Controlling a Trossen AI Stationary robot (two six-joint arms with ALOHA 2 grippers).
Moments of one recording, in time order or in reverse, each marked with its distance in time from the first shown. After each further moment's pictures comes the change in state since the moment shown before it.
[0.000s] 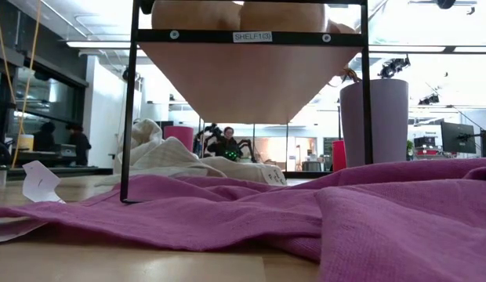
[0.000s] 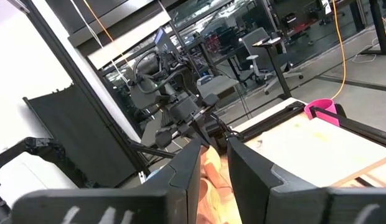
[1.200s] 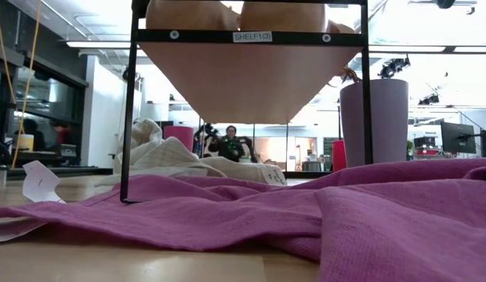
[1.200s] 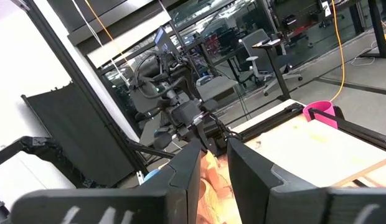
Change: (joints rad) left arm 0.000 0.019 0.000 -0.026 0.064 -0.106; right arm 0.000 0.000 0.000 0.000 0.000 -0.016
